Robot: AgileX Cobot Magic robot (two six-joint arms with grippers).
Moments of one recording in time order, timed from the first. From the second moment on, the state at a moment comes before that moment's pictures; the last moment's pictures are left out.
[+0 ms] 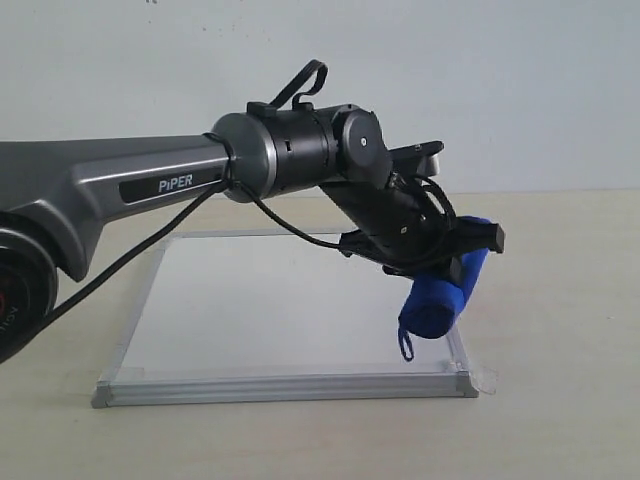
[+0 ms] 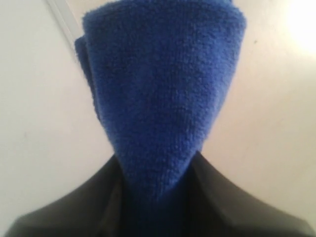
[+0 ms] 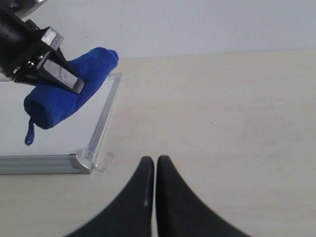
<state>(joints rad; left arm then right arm) -0.59 2.35 -2.02 -0.37 0.75 -0.12 0.15 0.01 0.00 -0.16 0.33 0.27</state>
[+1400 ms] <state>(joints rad) -0.64 2.46 -1.95 -0.66 0.38 -0.37 0.15 0.01 0.00 -0.16 0.33 0.27</state>
